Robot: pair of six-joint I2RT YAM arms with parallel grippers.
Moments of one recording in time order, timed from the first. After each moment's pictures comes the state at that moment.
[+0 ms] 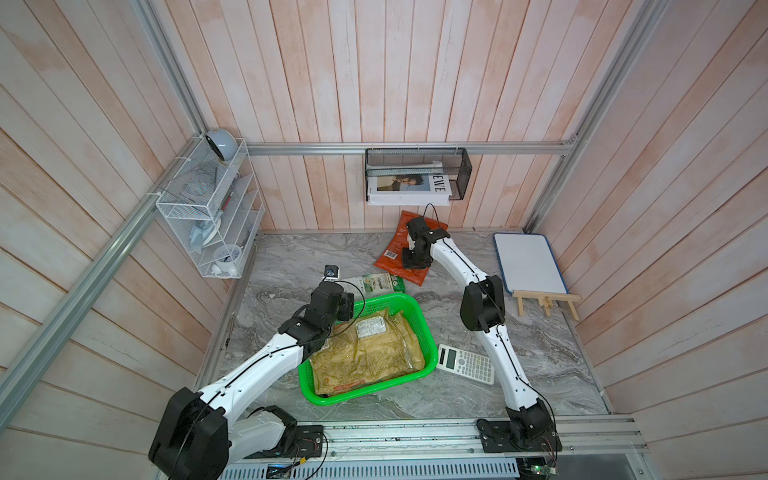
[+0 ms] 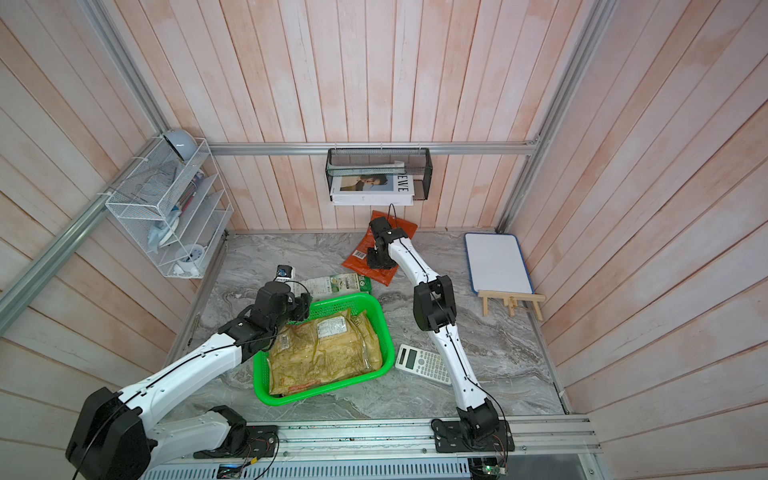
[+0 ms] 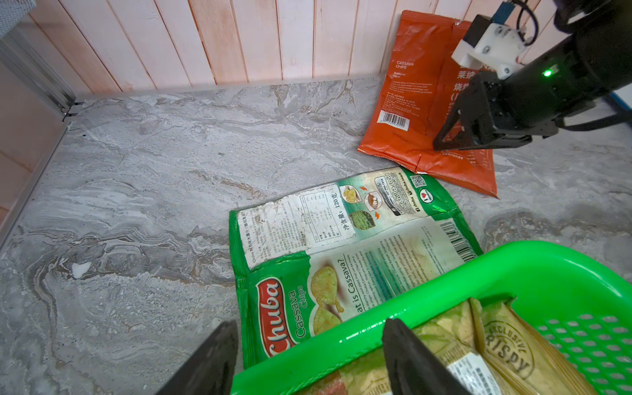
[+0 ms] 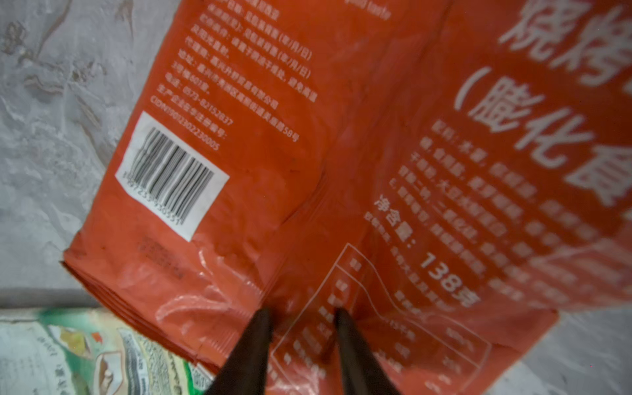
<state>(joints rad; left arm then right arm) -0.52 1.19 0.75 -0.17 -0.32 -0.22 0.46 2.67 2.55 -1.05 -0.10 0.41</state>
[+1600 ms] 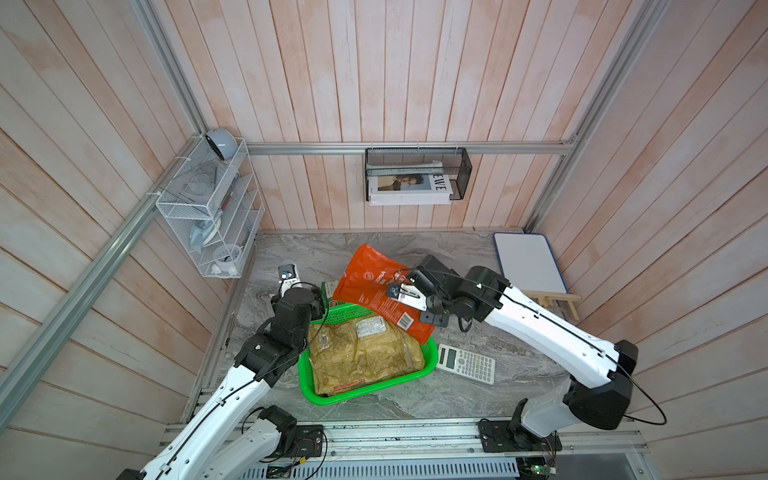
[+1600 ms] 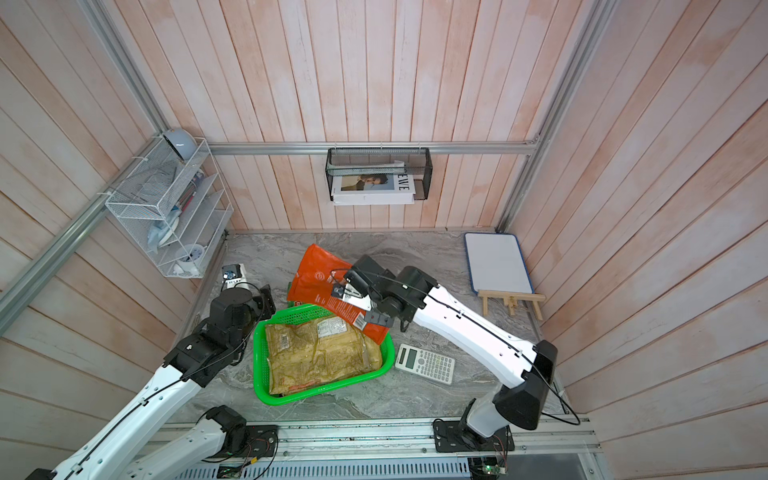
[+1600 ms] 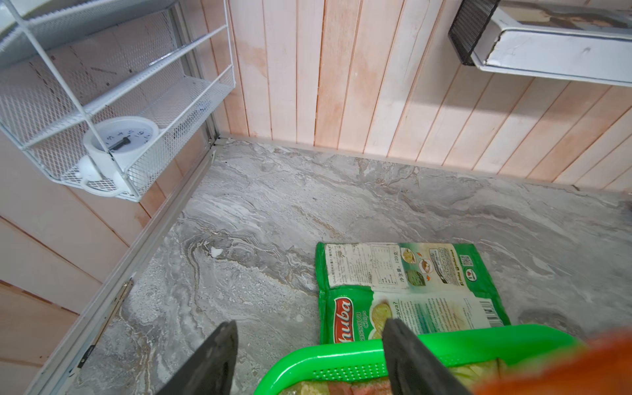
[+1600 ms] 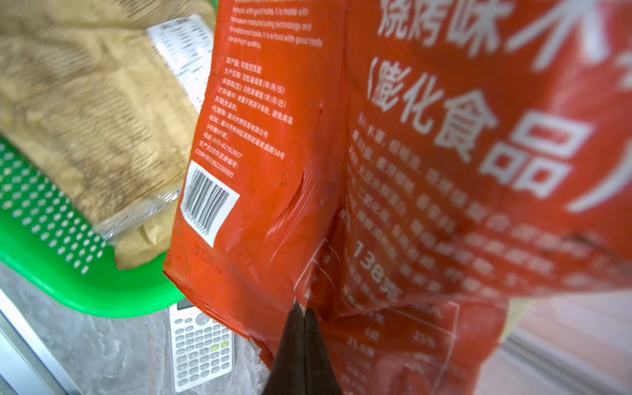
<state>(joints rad) -0.49 0.85 0.82 -0.47 -0.58 -0.33 0.99 1.49 1.58 -1.18 0.33 -0.56</state>
